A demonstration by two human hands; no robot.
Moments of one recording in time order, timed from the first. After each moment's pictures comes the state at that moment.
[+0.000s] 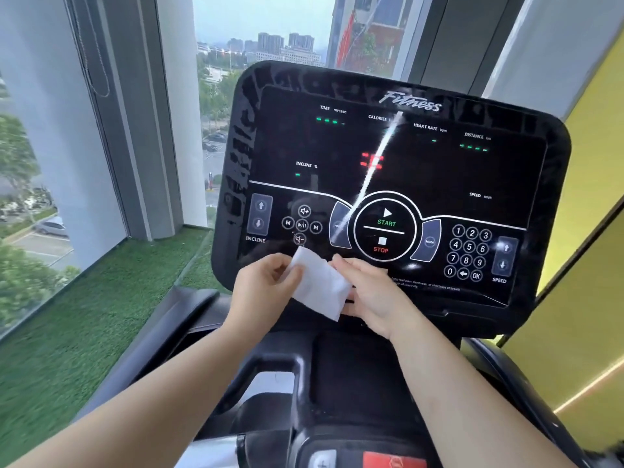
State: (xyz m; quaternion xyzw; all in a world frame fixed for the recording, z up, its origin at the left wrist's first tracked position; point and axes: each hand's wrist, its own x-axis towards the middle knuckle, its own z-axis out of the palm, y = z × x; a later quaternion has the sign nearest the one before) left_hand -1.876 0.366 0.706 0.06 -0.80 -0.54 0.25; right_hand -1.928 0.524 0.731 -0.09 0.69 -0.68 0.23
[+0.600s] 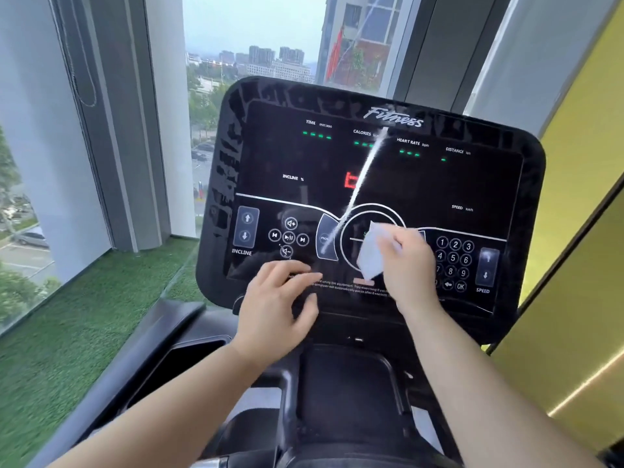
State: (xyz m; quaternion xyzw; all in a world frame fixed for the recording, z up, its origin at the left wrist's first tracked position) left_hand -1.887 0.382 0.695 -0.12 -0.86 -0.28 0.42; right_hand -1.951 0.554 0.767 -0.13 0.82 -0.50 -0.25
